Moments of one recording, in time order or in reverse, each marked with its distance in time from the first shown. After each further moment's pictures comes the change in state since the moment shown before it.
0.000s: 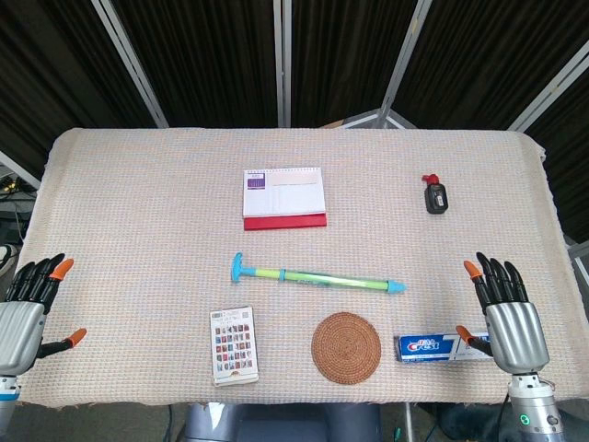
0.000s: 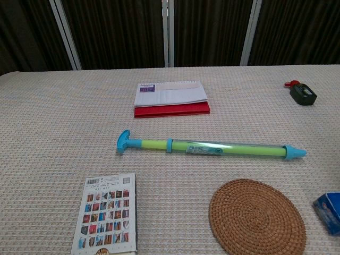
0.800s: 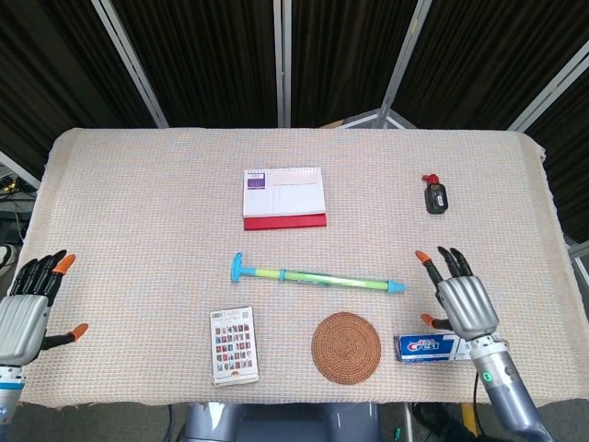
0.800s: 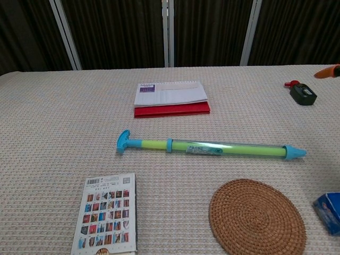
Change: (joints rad) left arm -0.030 -0.023 -0.028 0.023 -0.087 -0.064 0.009; right arm 0.209 -0.047 0.078 0.034 0.189 -0.386 0.009
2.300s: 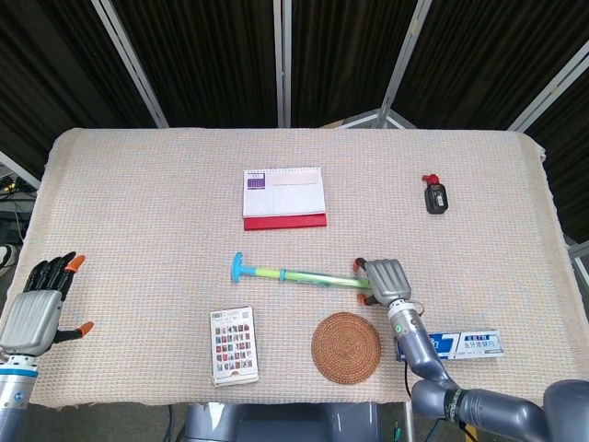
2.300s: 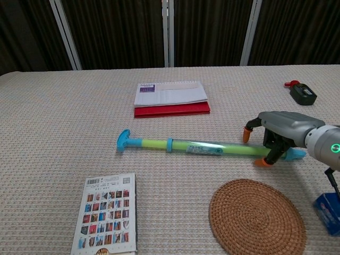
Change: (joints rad) left arm -0.045 -0.060 -0.011 0.045 -0.115 -0.086 0.076; right arm 0.330 -0.450 0.024 0.366 0.473 -0.156 -0.187
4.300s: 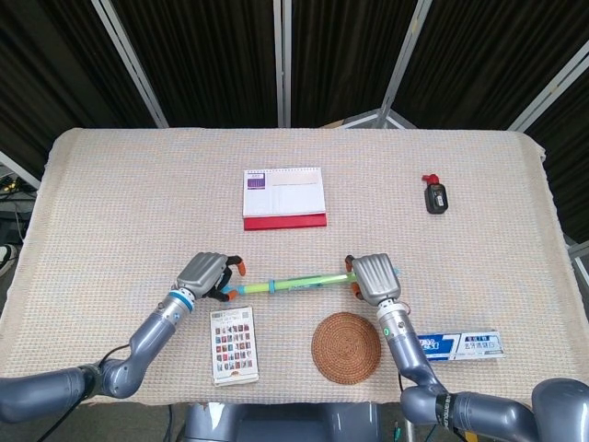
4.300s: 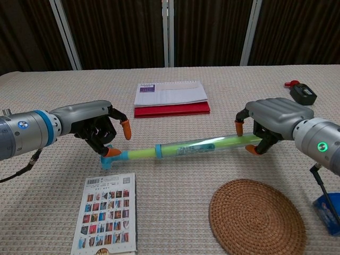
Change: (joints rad) left arm -0.564 -0.470 -0.188 0.284 -0.393 -0.604 0.023; right arm 0.014 -0.044 0.004 -0.032 -0.066 0.119 -0.168
